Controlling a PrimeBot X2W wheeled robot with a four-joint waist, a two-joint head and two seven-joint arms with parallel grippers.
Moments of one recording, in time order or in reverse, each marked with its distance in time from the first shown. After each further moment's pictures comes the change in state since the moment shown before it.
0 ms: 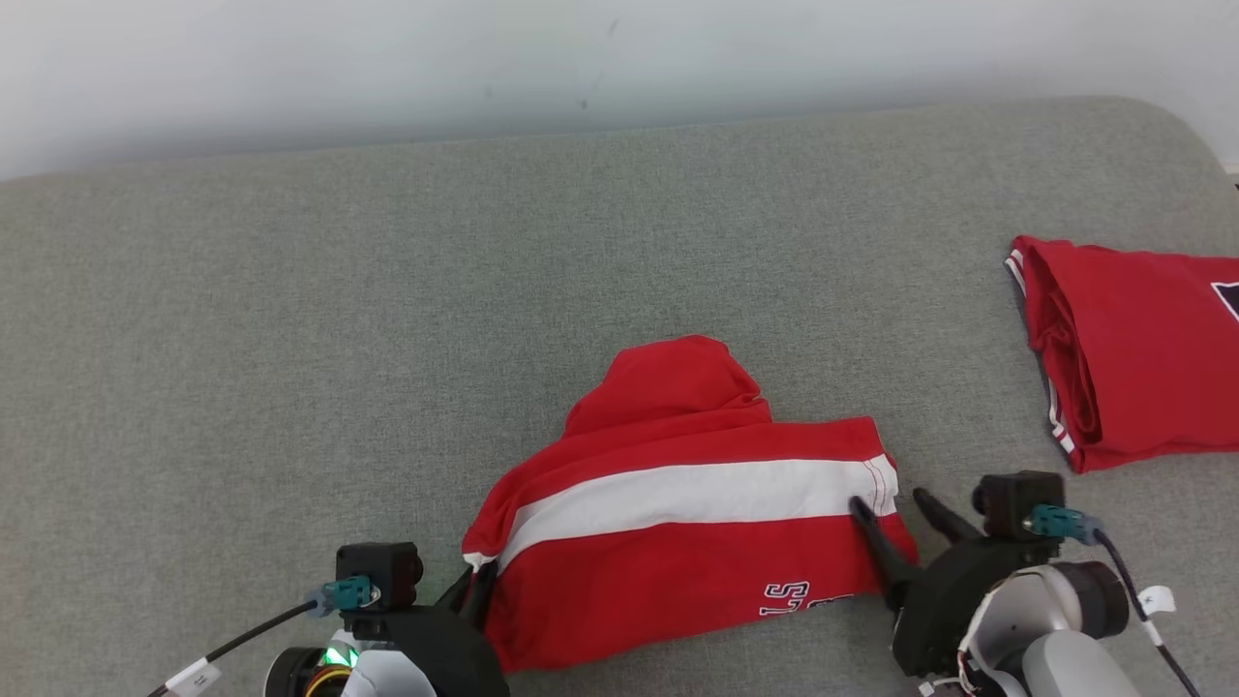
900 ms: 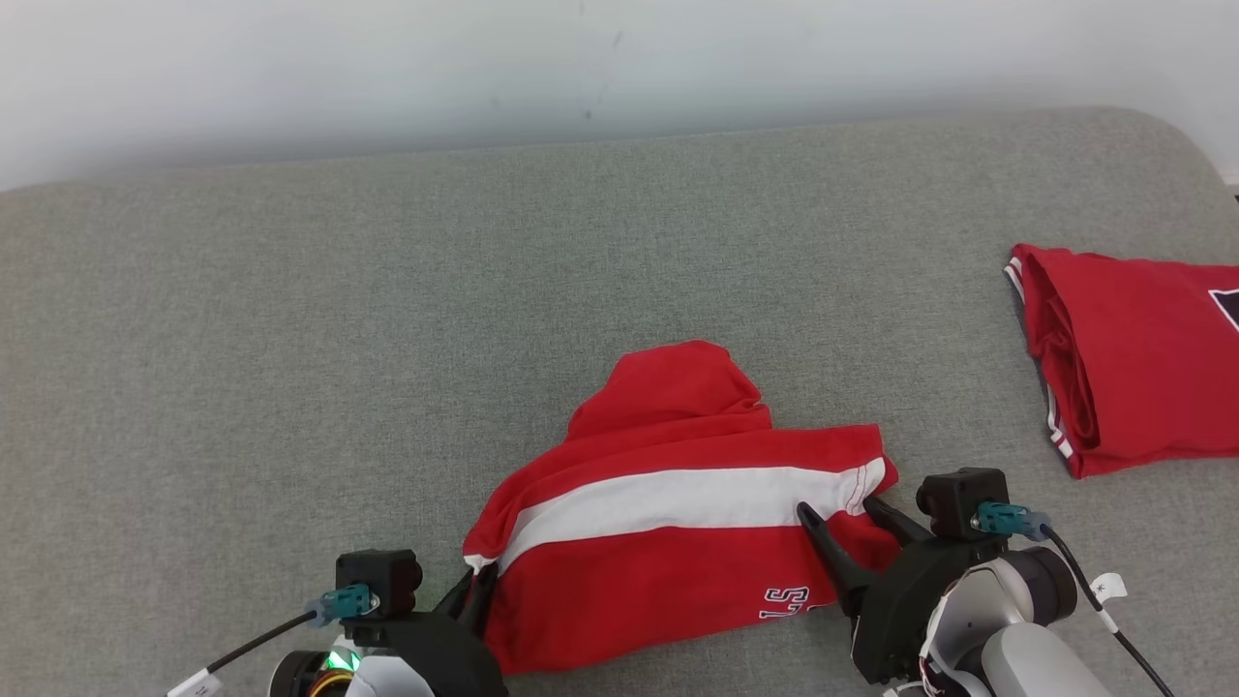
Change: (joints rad) left arm -0.020 -0.011 -0.012 0.082 -0.014 -0.031 -0.057; right arm -0.047 -0.033 0.161 0.034 0.078 0.000 -0.030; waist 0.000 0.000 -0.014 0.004
